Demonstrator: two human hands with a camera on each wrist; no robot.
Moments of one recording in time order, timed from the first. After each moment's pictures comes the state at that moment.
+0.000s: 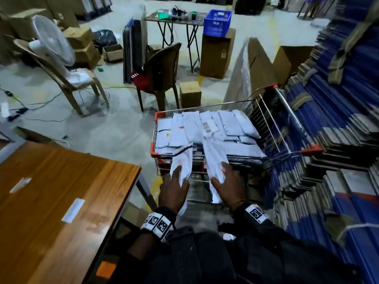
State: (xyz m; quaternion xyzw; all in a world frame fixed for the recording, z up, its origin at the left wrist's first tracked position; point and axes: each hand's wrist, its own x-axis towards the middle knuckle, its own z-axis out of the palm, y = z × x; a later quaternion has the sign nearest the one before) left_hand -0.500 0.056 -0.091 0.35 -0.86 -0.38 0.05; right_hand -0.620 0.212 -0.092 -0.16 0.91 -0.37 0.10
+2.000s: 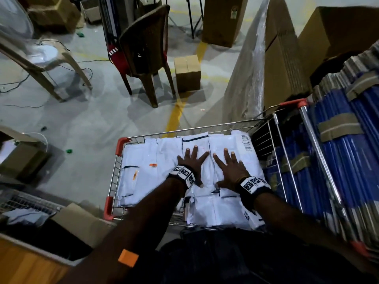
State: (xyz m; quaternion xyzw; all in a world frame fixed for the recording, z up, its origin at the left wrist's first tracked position) left_hand -0.936 -0.049 -0.159 0.14 -0.93 -0.09 -0.33; right_hand -1.012 0.114 -0.160 -0.37 0.88 0.04 0.30
